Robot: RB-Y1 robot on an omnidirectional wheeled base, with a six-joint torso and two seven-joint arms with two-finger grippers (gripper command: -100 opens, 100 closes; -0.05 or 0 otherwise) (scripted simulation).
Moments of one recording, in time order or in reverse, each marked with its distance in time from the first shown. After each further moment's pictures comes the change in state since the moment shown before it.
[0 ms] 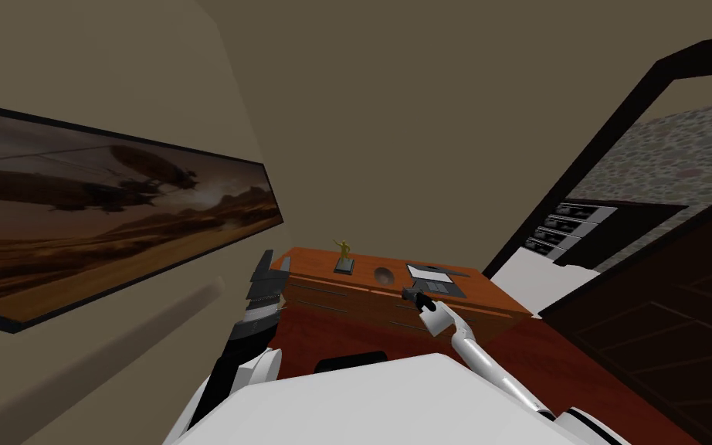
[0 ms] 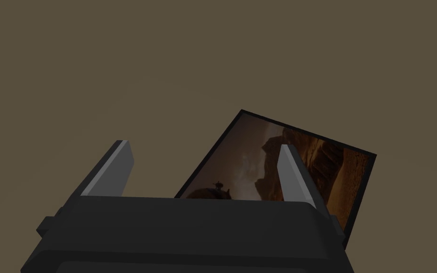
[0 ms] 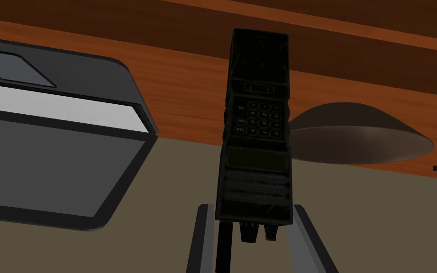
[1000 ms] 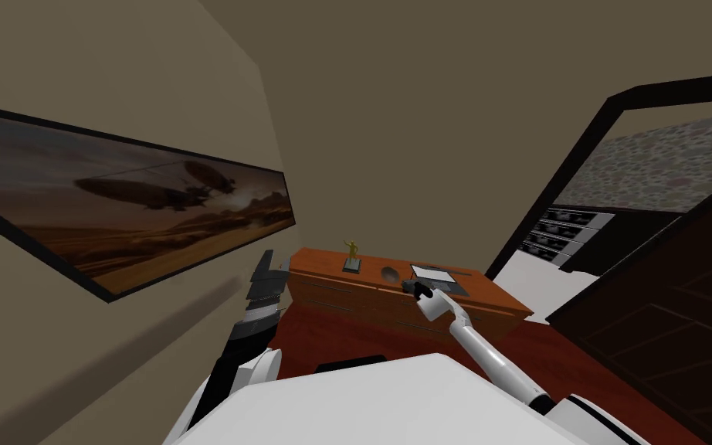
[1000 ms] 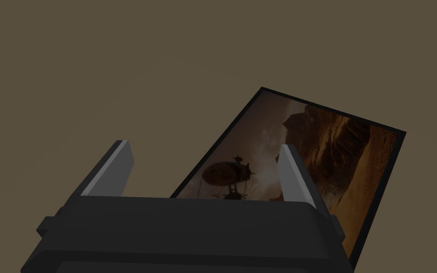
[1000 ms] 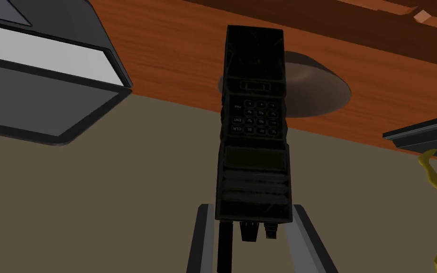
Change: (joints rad) left arm 0.001 0.000 0.000 0.000 0.000 0.000 0.000; right arm -0.031 -0.059 0.010 -0.141 -0.066 0.175 0.060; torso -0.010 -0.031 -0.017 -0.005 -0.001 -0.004
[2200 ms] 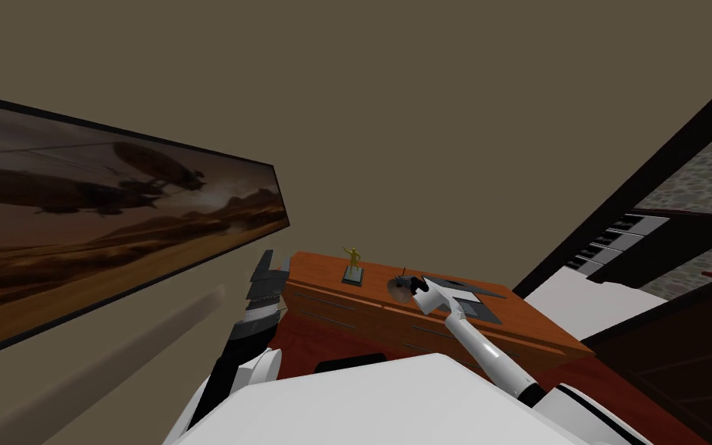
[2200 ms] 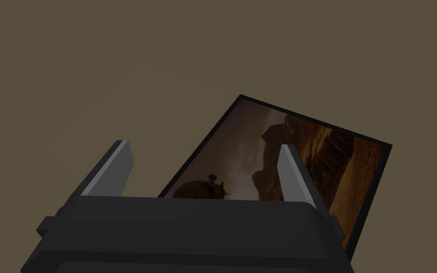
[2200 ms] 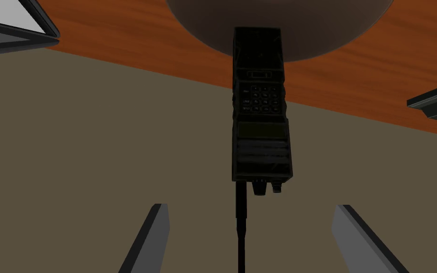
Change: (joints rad) left arm 0.000 0.000 0.000 0.000 0.000 0.000 0.000; right arm -0.033 -0.002 0.014 -0.054 -0.026 0.064 -0.011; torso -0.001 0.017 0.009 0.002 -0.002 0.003
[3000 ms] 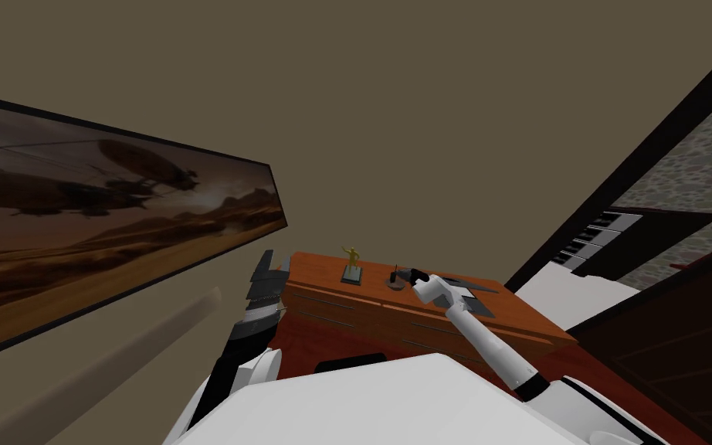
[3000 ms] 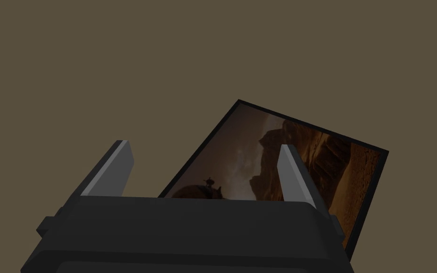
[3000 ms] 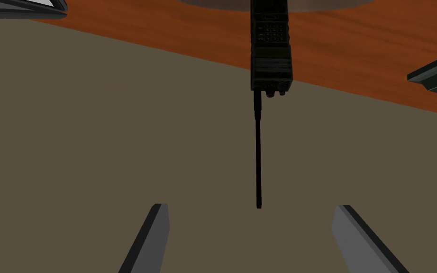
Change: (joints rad) left arm 0.000 0.000 0.000 0.000 0.000 0.000 0.000; right arm -0.023 -0.047 -0.022 -0.131 -0.082 0.129 0.052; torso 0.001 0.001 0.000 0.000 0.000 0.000
